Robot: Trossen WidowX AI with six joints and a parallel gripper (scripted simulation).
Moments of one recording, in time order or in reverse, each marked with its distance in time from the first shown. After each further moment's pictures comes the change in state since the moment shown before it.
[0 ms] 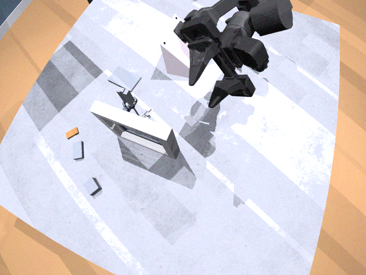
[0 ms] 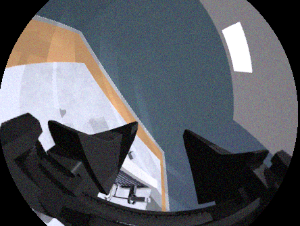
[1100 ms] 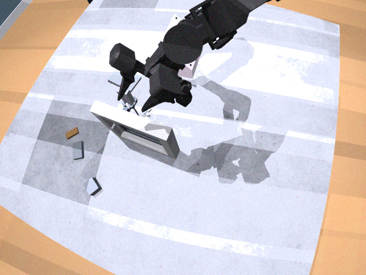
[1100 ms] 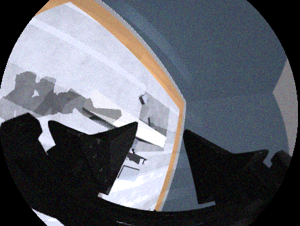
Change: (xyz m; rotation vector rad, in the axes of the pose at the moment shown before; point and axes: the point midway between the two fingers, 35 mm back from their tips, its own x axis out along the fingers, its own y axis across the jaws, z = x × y) arm 0.061 -0.040 -0.136 -0.018 0.693 0.209
